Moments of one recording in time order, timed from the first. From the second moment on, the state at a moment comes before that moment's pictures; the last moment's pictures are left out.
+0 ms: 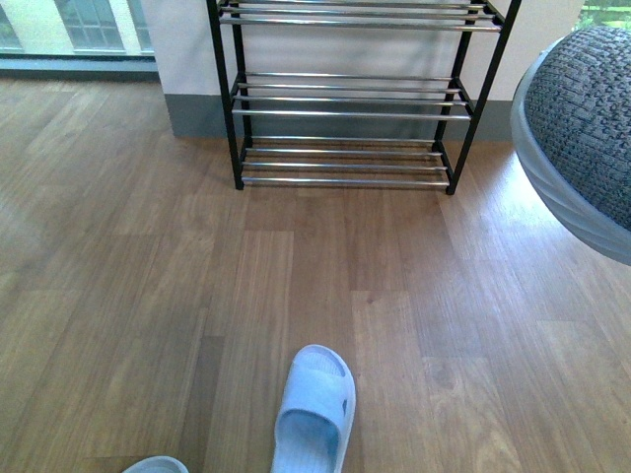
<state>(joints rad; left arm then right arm) -0.67 0.37 0.23 -0.16 -0.73 -0.85 -0.34 0.40 0.17 0.10 -0.36 -0.13</state>
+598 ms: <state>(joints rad) -0.67 0.37 0.23 -0.16 -0.73 -0.85 -0.34 0.40 0.17 0.10 -0.37 -0.12</state>
